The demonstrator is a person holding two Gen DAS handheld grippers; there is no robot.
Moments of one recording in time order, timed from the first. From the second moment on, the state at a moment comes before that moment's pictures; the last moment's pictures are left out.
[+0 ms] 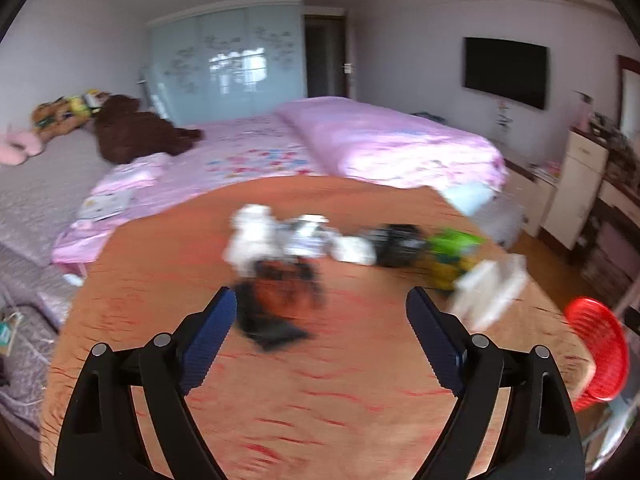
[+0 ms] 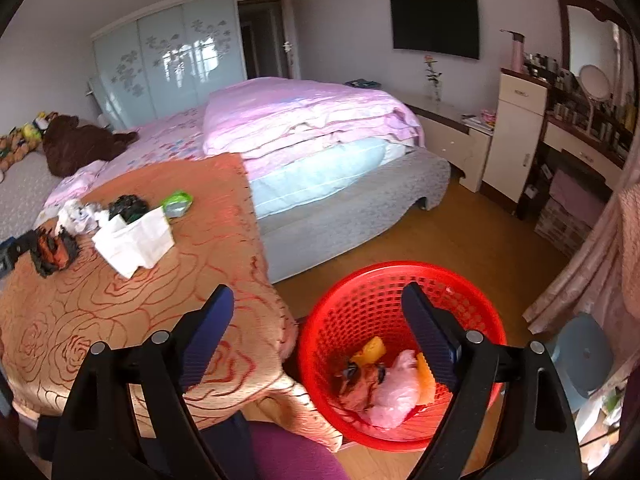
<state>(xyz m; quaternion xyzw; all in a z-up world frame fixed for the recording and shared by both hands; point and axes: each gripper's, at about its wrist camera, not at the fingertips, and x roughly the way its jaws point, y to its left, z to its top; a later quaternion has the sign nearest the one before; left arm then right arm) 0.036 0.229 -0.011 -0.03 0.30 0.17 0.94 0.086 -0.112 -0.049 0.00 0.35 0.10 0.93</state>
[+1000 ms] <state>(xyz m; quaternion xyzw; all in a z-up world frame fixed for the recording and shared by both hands) 0.058 0.281 -0.043 -0.11 0.34 0.14 0.92 0.095 0.022 -0.041 -0.04 0.35 0.21 0.91</state>
